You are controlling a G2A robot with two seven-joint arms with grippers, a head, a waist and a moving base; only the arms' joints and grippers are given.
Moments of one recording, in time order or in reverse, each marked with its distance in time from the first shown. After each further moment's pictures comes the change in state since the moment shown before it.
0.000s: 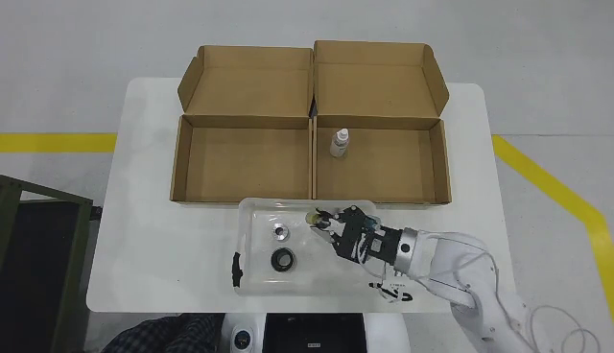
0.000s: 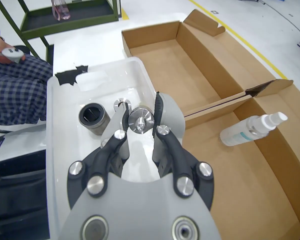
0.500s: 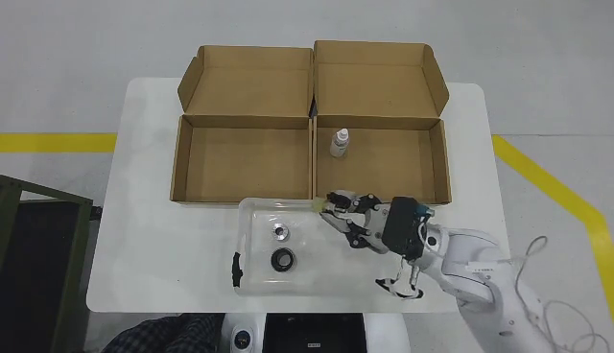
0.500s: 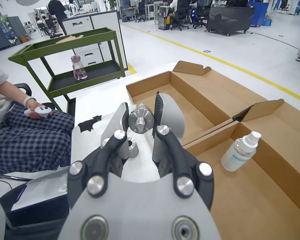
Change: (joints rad) left arm 0.000 0.000 0.000 0.000 0.000 0.000 0.000; right arm -0.022 0.003 0.076 0.021 0.209 -0.026 -0.191
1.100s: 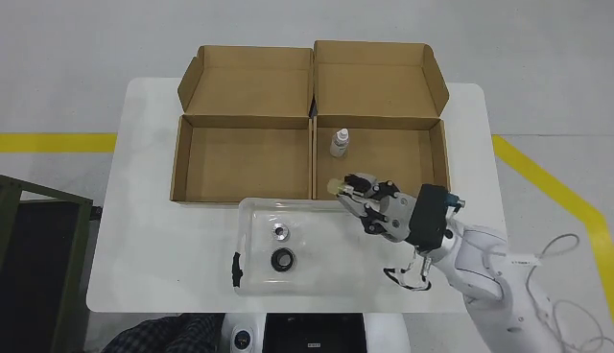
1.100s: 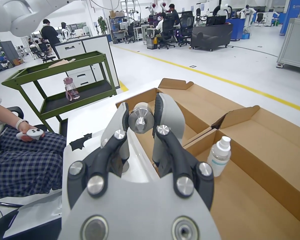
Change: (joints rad) left arm 0.000 0.000 0.000 0.000 0.000 0.000 0.000; right arm -0.002 -0.001 0.050 0.012 0.019 0.034 -0.063
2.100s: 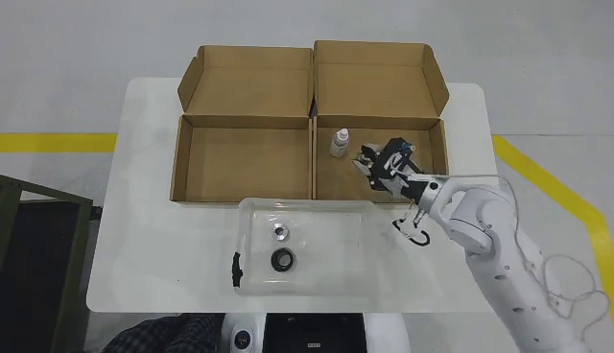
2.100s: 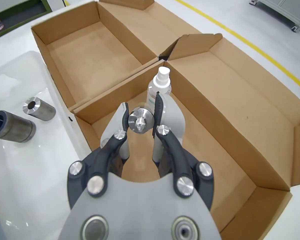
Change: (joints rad) left arm 0.000 0.000 0.000 0.000 0.000 0.000 0.000; right arm 0.272 -0.011 -0.064 0.242 -0.120 0.117 0.409
